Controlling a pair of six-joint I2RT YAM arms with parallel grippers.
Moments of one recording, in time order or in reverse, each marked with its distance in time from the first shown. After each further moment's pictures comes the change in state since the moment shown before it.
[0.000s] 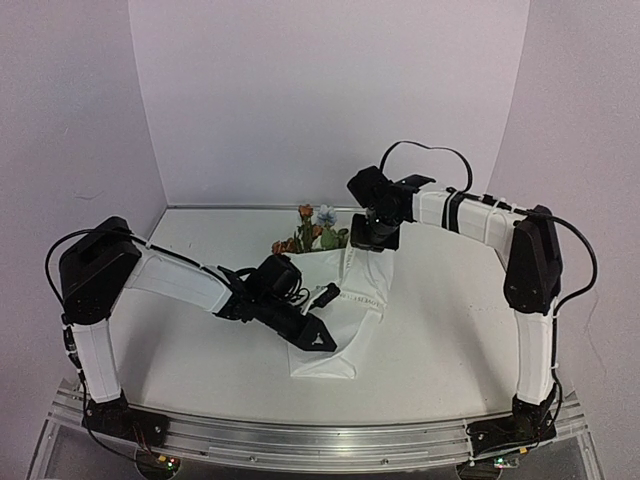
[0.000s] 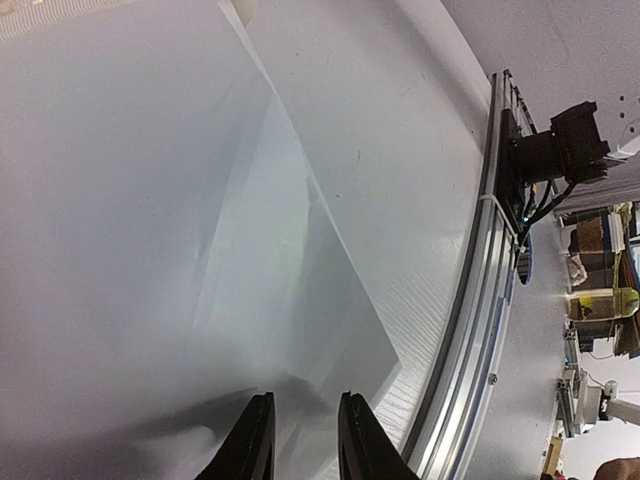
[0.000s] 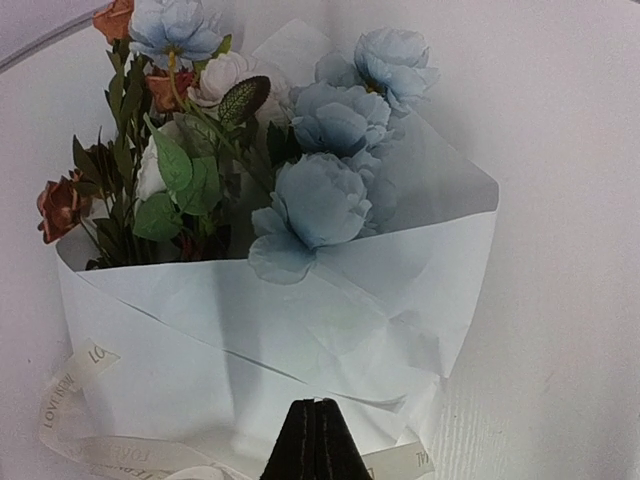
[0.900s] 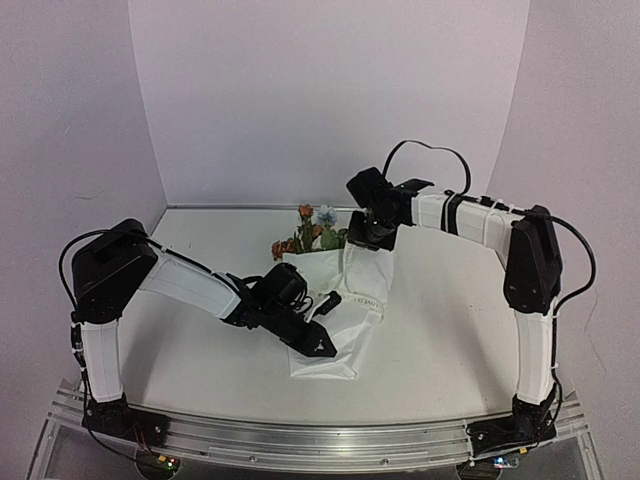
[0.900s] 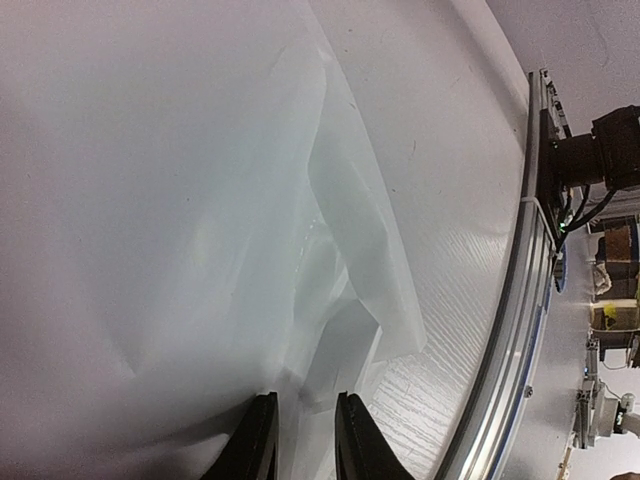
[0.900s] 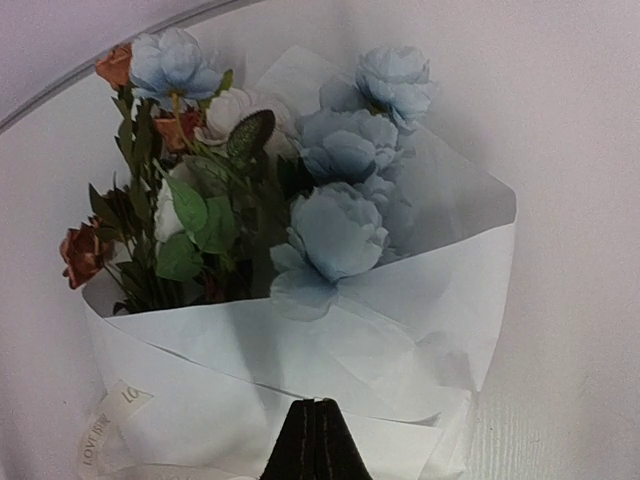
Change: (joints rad) left arm -0.021 0.071 0.009 0.026 -0.060 -0.010; right arm -0.002 0.000 -0.030 0.100 0.017 0.084
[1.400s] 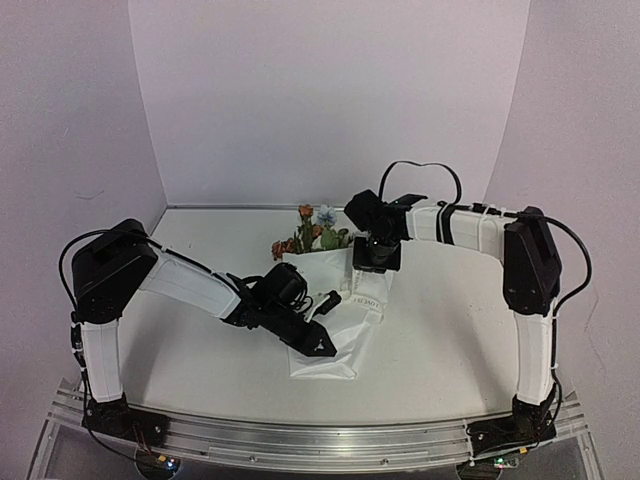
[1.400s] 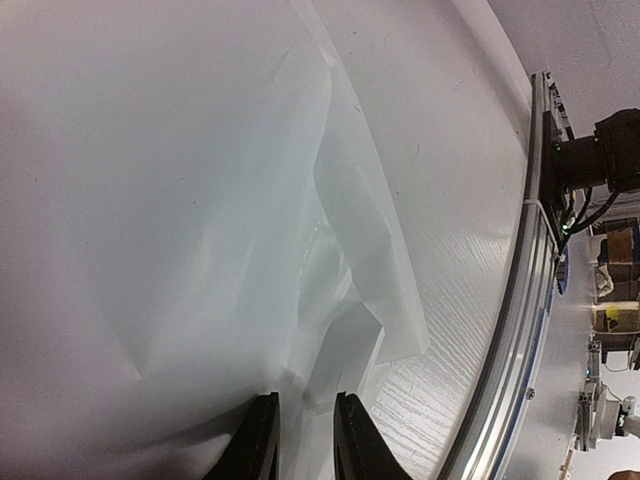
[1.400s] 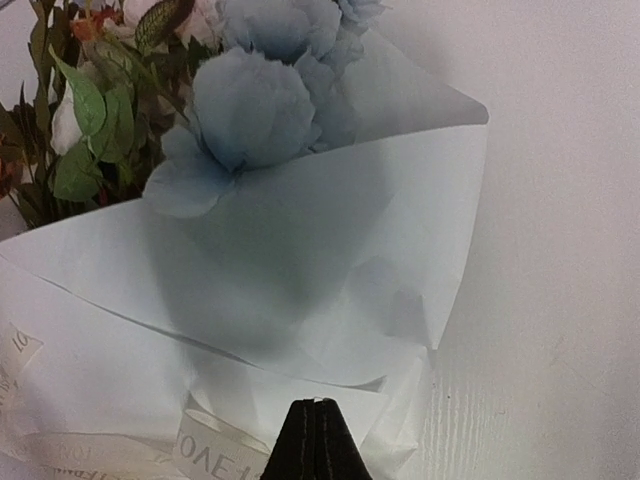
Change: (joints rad) left arm 0.000 0.000 0.000 0.000 -0.009 -0.001; right arm 0.018 0.000 -0.115 -0.055 0.010 -0.037
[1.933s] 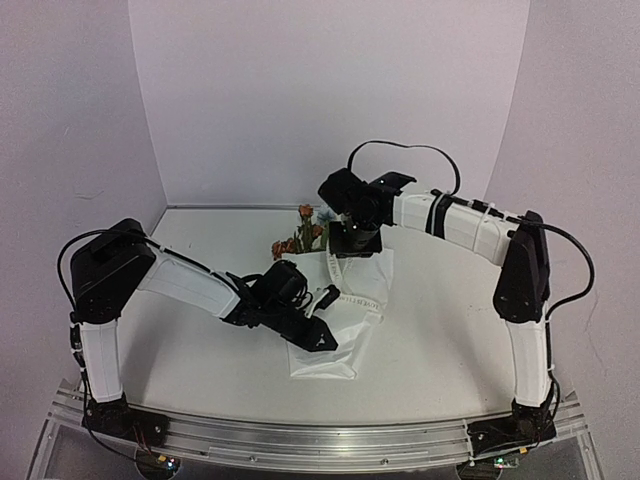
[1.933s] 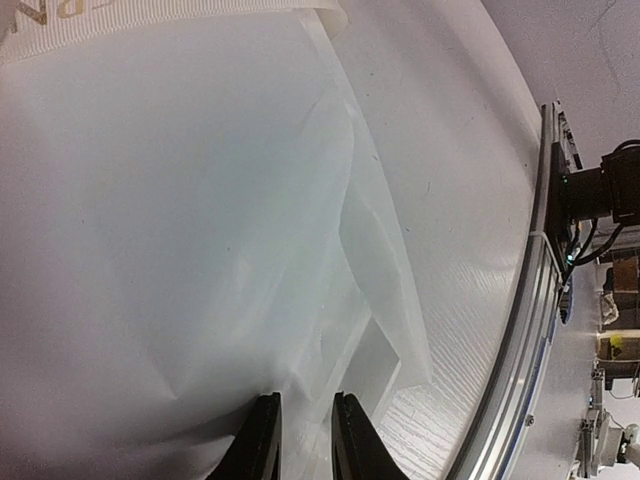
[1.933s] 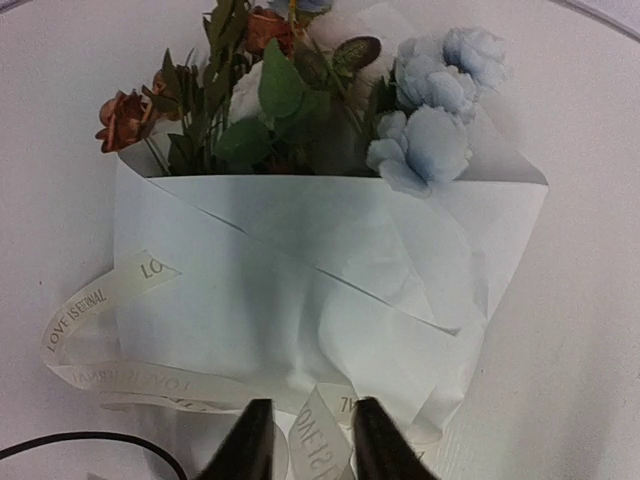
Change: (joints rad) left arm 0.001 -0.008 0.002 0.029 -0.056 -0.039; right arm 0.118 0.040 0.281 -0.199 0.028 -0.113
